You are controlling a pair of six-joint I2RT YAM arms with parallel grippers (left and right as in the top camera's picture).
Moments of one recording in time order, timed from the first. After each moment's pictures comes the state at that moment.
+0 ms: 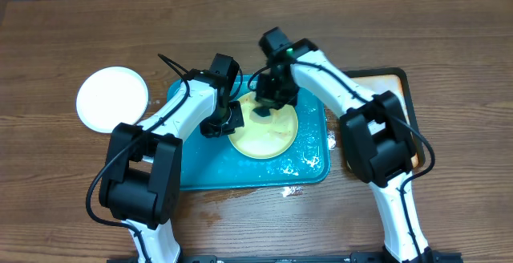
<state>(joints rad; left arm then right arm) -0.31 1.95 1.29 -0.88 0.07 -0.52 0.50 2.35 1.89 -0.97 -0.31 0.65</state>
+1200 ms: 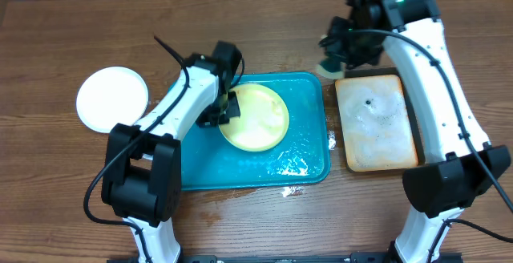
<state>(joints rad) -0.32 1.97 1.50 -1.11 -0.10 -0.57 0.27 1.99 2.18 -1.47 -0.09 0.54</state>
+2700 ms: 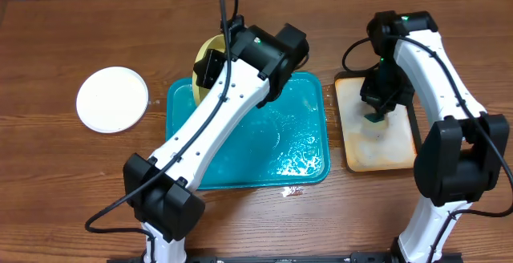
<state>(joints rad) -0.65 1.97 2.01 -1.69 -1.03 -0.60 0.10 2.03 1.75 -1.51 0.11 0.55</state>
